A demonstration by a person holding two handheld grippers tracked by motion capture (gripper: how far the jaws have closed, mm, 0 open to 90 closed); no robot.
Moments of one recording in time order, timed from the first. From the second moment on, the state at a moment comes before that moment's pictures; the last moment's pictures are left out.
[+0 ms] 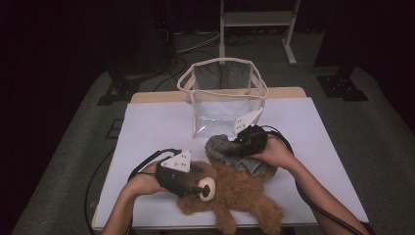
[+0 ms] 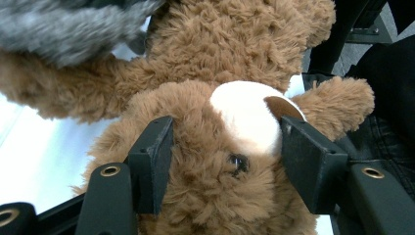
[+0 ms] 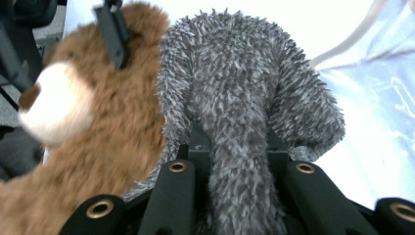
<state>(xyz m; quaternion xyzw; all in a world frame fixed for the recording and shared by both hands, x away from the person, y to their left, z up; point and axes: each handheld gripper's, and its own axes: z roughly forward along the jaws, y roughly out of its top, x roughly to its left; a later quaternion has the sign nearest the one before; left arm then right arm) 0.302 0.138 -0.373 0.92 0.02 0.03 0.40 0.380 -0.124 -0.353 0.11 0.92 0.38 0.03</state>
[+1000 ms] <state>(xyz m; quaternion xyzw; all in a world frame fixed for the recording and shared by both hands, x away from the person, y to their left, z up) 0.304 0.137 -0.373 0.92 0.02 0.03 0.40 0.368 -0.130 -0.358 0.09 0.92 0.37 -0.02</state>
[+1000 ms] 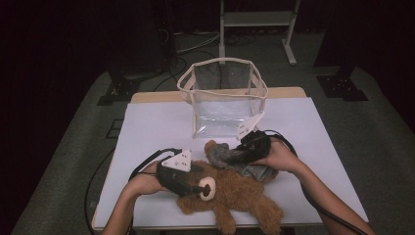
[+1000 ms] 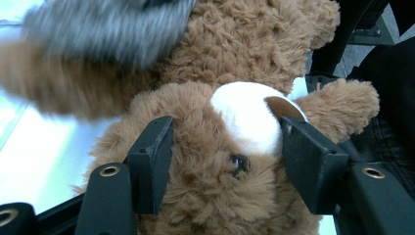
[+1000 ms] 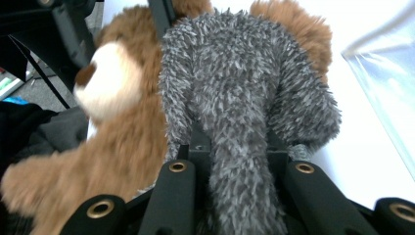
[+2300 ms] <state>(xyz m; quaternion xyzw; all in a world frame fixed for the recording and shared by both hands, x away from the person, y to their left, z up) 0.302 0.135 -0.373 0.92 0.01 0.04 0.40 0.362 -0.105 -0.356 0.07 0.93 0.37 0.00</state>
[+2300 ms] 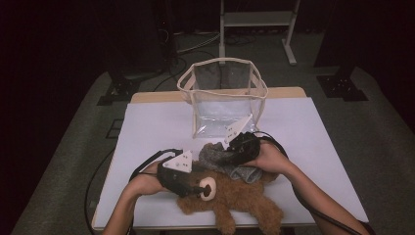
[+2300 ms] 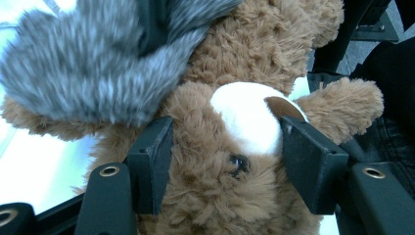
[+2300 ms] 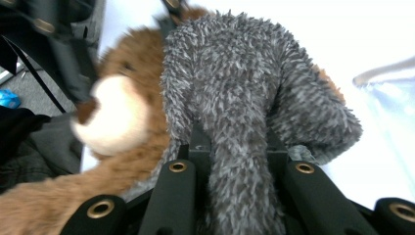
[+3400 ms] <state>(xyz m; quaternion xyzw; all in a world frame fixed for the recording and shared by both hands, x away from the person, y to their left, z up) 0.313 0.156 -0.359 0.90 0.07 0.09 0.41 0.336 -0.193 -0.369 0.13 0.91 0.40 0.01</state>
